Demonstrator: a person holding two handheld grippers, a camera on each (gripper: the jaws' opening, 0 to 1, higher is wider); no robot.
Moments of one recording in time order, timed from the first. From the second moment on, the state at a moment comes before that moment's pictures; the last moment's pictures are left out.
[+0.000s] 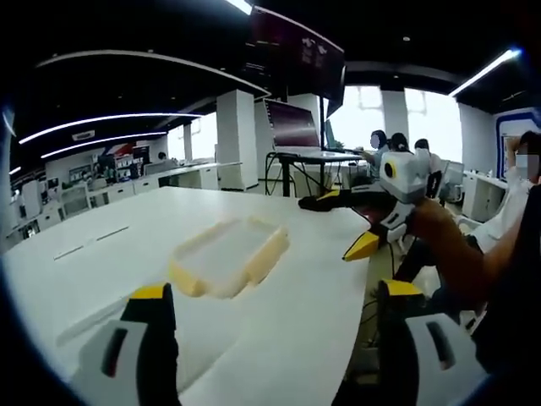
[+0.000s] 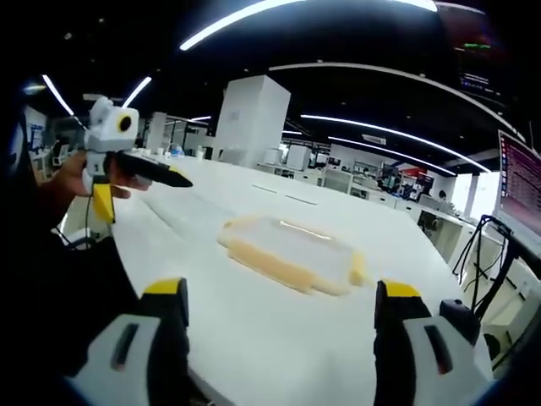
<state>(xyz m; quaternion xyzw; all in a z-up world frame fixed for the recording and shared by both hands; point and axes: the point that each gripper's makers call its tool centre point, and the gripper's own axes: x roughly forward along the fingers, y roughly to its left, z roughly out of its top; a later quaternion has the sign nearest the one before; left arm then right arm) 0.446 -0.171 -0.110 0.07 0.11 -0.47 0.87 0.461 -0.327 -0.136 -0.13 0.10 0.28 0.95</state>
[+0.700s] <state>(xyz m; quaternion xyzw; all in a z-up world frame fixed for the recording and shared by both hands) 0.461 -0.173 -0.103 0.06 0.12 -0.48 0.87 0.464 -0.331 -0.137 -0.14 0.10 0.28 0.94</state>
